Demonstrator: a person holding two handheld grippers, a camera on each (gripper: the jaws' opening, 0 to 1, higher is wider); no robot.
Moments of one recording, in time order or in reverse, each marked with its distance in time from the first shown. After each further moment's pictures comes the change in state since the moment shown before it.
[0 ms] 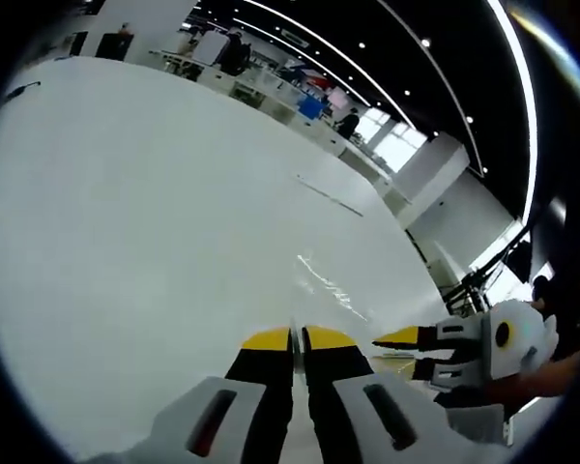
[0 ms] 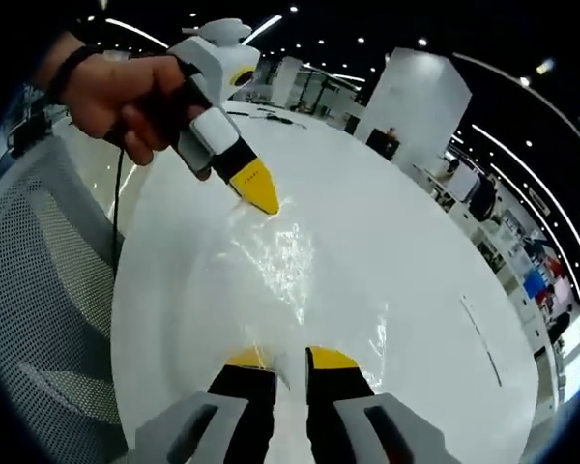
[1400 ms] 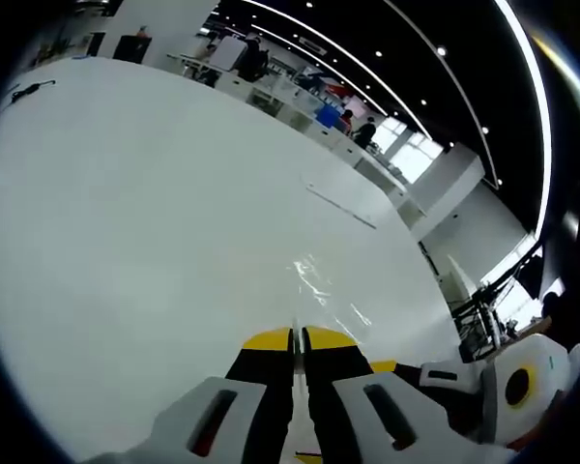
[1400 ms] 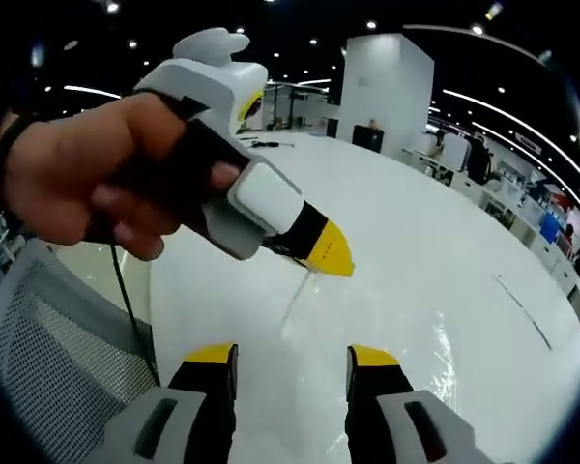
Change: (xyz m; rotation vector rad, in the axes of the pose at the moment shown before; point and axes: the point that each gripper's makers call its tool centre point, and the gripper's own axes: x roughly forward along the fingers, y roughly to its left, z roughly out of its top) left arm 0.008 -0.009 0.011 -0.041 -0.035 0.052; right arm 0.041 0.045 0.056 0.241 -0.072 0.054
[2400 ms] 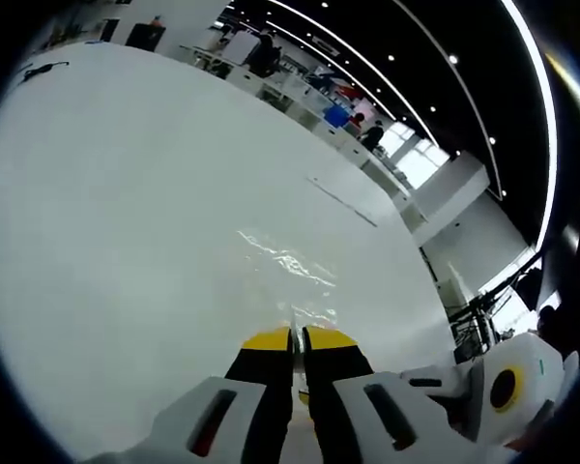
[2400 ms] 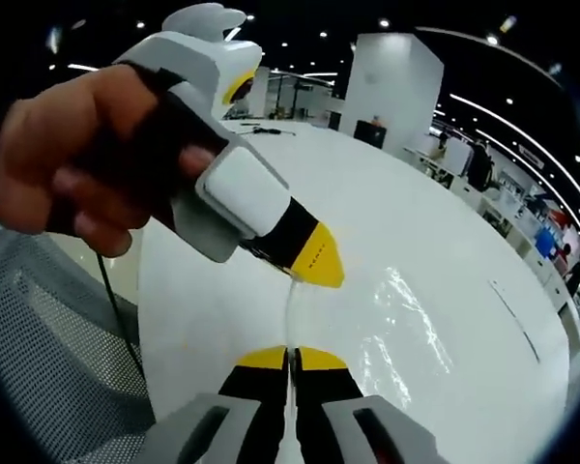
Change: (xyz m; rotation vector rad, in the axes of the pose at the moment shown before) left arm -0.003 0.003 -0.019 -0.041 0.008 0.012; right arm -0.001 0.003 -0.008 -0.099 0.039 -0.025
